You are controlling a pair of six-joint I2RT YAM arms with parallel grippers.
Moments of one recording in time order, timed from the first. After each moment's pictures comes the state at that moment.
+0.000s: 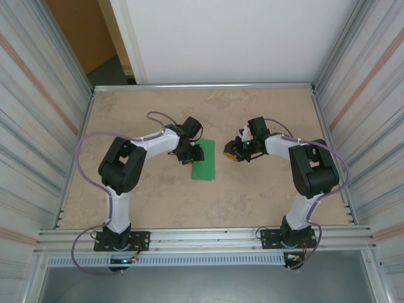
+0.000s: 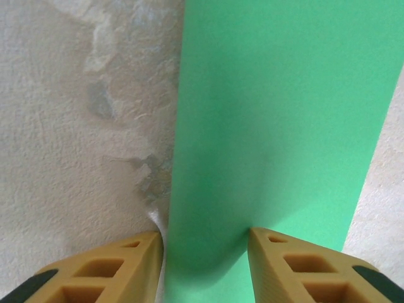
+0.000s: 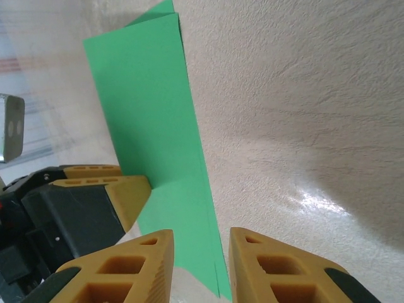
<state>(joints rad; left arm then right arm) -0.62 2.00 1.36 -0.66 0.17 -0.70 0.30 1.79 0.97 -0.23 -0.68 0.75</state>
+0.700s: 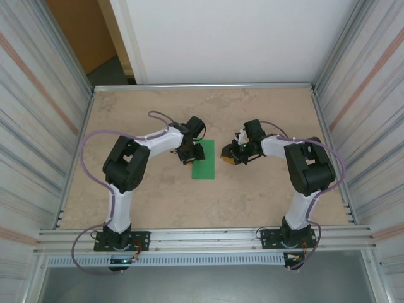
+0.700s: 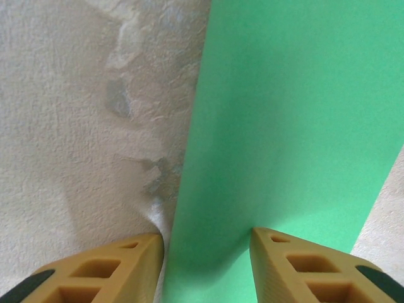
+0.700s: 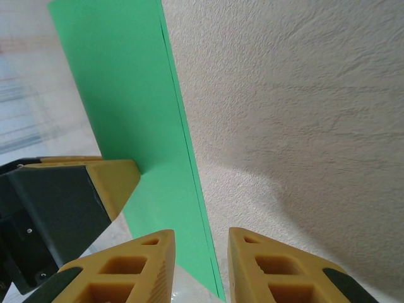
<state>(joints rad) -0.64 2.05 1.44 -0.74 0.13 -0.79 0.33 1.83 0.97 -0.22 -0.68 0.75</state>
